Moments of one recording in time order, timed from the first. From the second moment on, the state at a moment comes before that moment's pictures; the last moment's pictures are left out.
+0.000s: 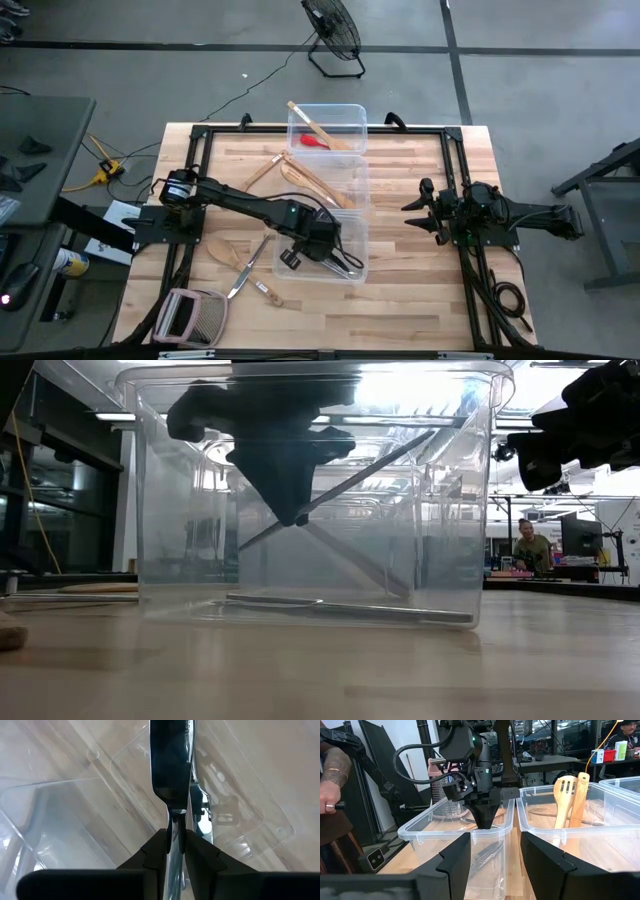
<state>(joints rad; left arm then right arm) -0.18 1.93 1.58 -0.89 -0.05 0.52 -0.10 0.03 0.01 0.06 -0.26 0.16</state>
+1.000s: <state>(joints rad) -0.19 1.91 1.59 -0.92 -0.10 0.44 -0.10 0.03 0.01 0.06 -0.26 0.16</state>
